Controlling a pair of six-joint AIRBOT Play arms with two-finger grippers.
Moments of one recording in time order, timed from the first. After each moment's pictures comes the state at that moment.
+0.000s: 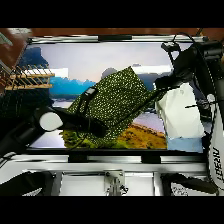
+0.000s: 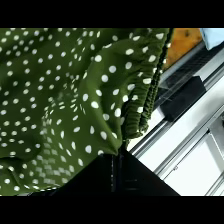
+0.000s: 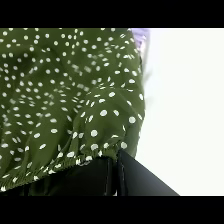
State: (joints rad) left arm -0.76 -1.09 0.99 1.06 -0.94 -1.57; right arm 0.17 -1.43 1.66 1.49 -1.49 -1.68
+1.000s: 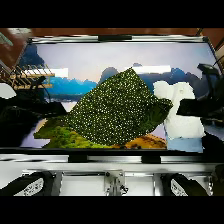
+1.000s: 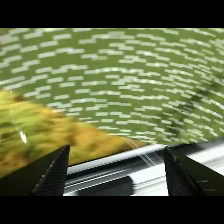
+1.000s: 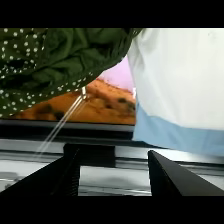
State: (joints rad) left arm 0.02 -1.14 1.06 1.12 -1.33 -1.45; right arm -0.08 -1.04 1.31 1.74 -1.70 -1.63
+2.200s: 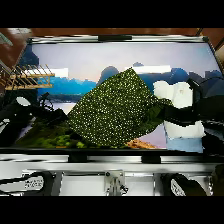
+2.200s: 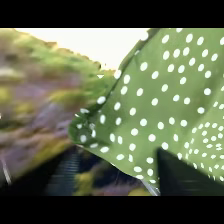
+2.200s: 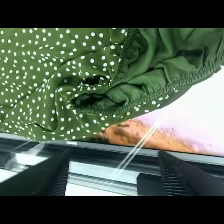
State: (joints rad) left arm 0.17 -1.44 0.90 0.99 -1.07 -1.29; right arm -0.10 -0.93 0.97 2.01 -1.40 -1.57
